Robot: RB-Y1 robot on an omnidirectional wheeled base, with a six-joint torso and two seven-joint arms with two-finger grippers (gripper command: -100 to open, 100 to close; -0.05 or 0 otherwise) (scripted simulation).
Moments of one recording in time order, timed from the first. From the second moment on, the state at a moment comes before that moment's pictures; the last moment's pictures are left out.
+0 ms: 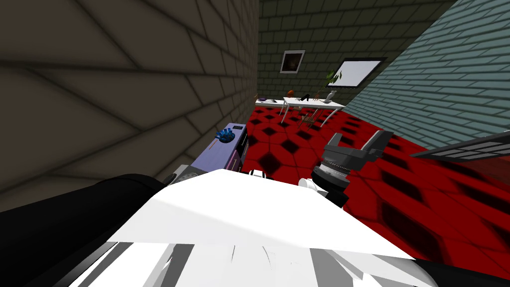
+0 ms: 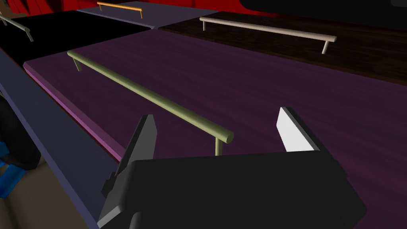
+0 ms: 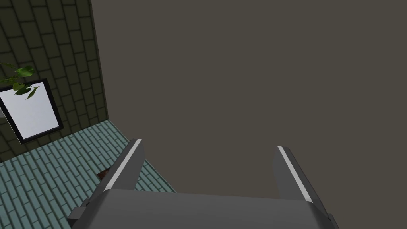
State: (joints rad) left arm 0.85 0.44 -0.35 -1.43 0.44 -0.24 -0.07; right arm 0.53 0.01 -0.06 -2.36 -0.10 -0.58 0.02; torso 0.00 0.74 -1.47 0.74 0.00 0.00
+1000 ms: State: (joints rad) left arm 0.88 0.45 -0.35 -1.46 0.44 -0.25 -0.09; right arm 0.53 0.01 -0.06 -2.36 -0.10 -0.58 0.02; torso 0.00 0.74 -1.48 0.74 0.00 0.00
